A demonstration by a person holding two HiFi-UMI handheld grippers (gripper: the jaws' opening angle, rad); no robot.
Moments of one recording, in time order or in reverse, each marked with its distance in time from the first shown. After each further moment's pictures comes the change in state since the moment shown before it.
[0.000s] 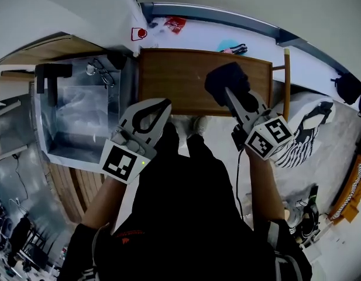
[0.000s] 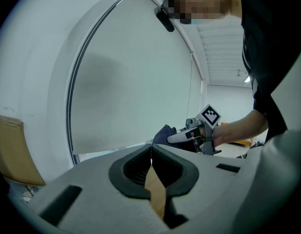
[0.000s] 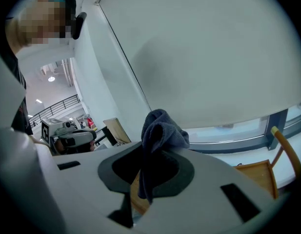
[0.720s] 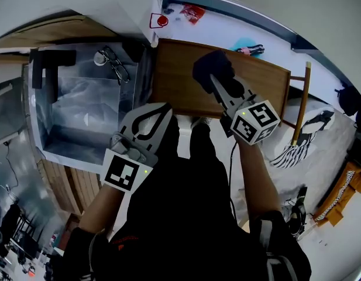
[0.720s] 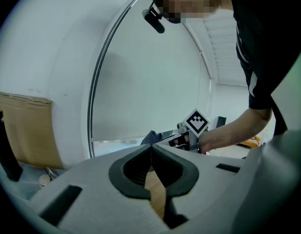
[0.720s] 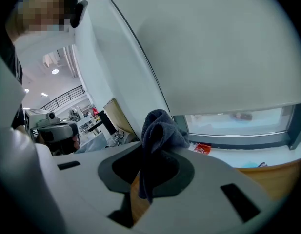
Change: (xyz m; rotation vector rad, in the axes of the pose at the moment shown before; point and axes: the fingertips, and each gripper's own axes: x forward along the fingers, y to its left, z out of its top) left arm -0.041 0.072 -0.062 -0.030 0.036 0.068; right arm 0.151 0.026 -0.059 -0.037 0.127 0.061
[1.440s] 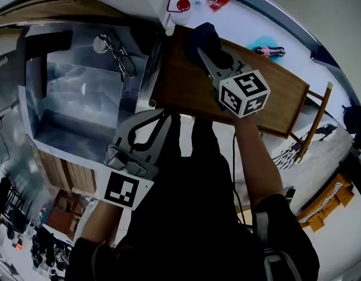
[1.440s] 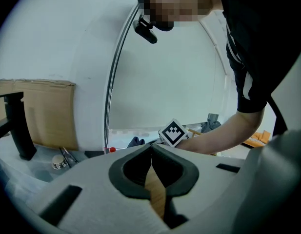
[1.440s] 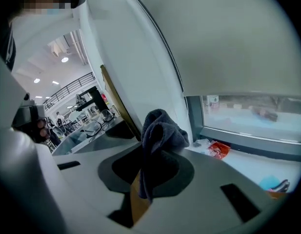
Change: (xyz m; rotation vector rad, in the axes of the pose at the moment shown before) left arm -0.003 0.041 -0.046 -0.063 0.051 0.139; right arm 0.146 -0.020 -0.045 -0.106 0.152 0.108
